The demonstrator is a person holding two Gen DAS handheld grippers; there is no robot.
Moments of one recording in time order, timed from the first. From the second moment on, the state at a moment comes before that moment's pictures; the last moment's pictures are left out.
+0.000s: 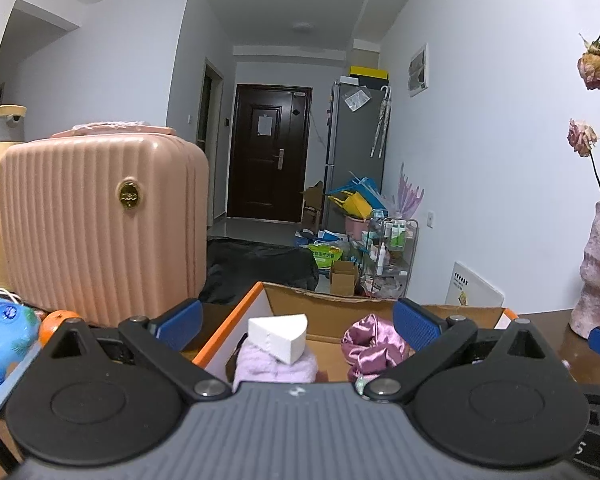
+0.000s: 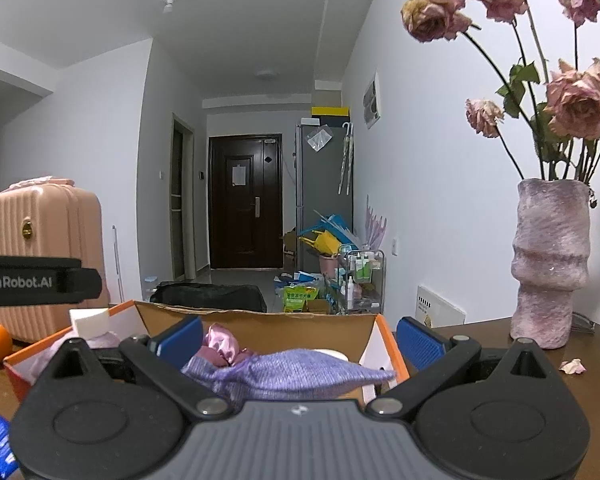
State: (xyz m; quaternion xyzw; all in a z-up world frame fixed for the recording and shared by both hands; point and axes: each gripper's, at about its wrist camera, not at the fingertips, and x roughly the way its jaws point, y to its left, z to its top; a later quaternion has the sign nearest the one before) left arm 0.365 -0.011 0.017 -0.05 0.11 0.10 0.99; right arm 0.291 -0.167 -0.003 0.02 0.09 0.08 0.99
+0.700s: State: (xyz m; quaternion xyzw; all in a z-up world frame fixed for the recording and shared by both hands) left arm 0.280 0.005 0.014 -0.05 0.13 0.10 0.98; right arm 0.199 -0.170 -0.002 0.01 0.09 0.08 0.99
